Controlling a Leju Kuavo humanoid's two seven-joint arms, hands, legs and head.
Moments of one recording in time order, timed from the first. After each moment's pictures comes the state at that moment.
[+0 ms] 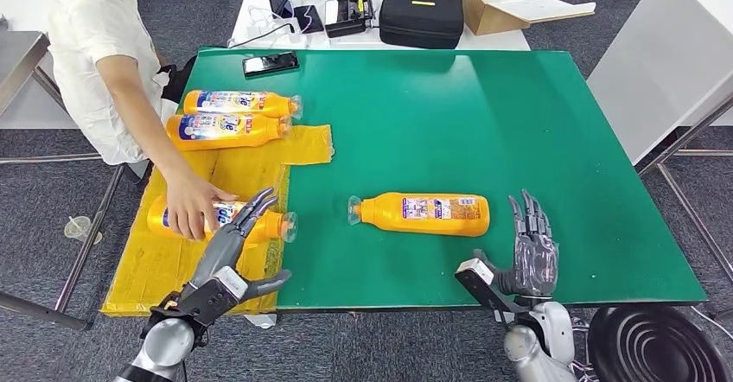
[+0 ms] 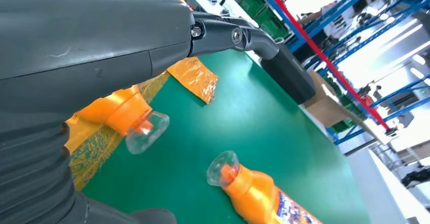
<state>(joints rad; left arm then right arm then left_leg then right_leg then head) -0.14 0.04 -0.39 -1.40 -0.38 -0.02 -0.45 -0.03 -0.10 0.05 -1.15 0.92 -0.61 -0.49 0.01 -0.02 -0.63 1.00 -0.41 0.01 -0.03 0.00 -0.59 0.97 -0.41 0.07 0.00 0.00</state>
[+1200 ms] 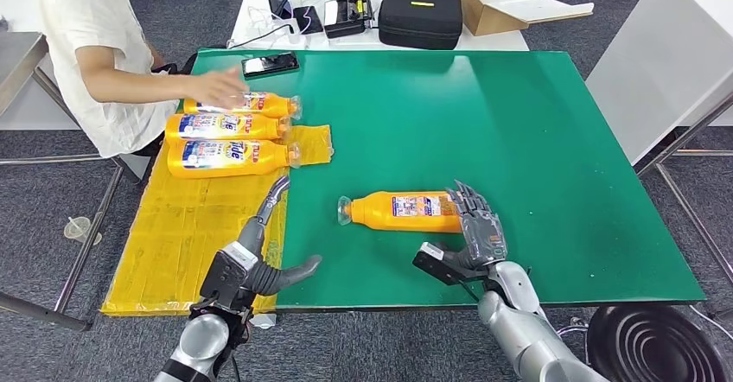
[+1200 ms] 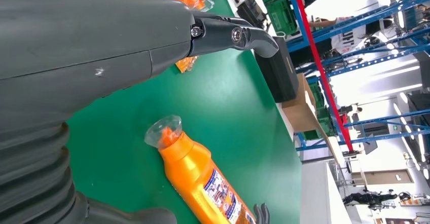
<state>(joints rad) -0.17 -0.10 -0.45 -1.31 -0.14 0.06 -0.41 -0.37 -0.12 0.30 -0.63 1.07 -0.48 -0.42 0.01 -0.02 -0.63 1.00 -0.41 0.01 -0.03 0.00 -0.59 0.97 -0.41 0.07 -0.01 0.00</state>
